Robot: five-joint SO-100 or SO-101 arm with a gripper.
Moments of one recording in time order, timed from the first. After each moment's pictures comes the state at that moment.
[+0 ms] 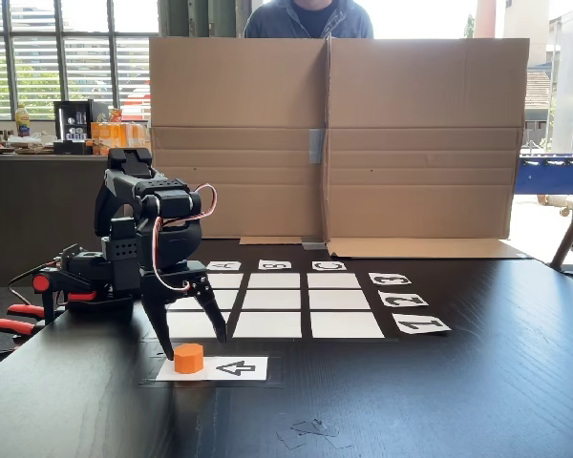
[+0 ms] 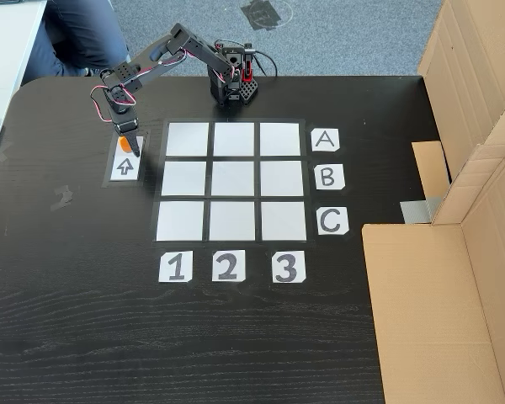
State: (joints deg) arm 53.3 50.4 58.9 85.9 4.8
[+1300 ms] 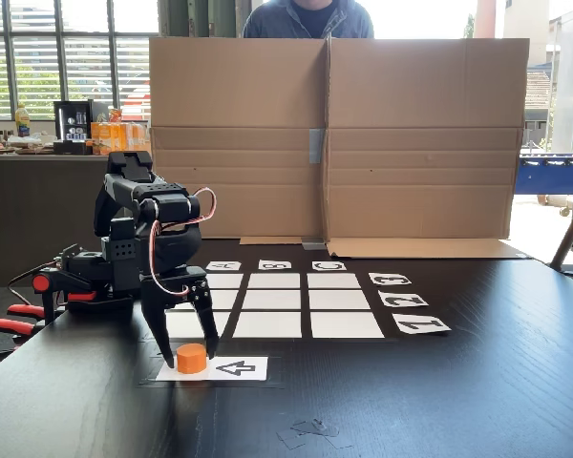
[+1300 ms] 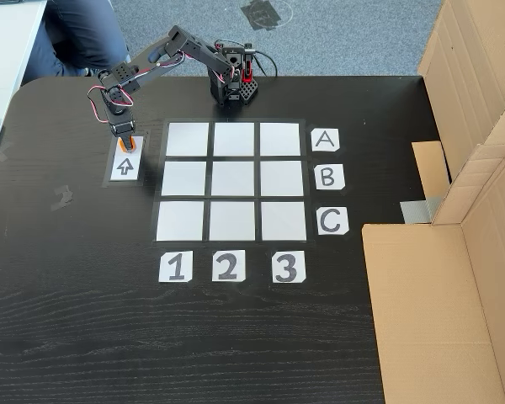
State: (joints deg) arm 54.0 47.5 55.2 84.9 5.8
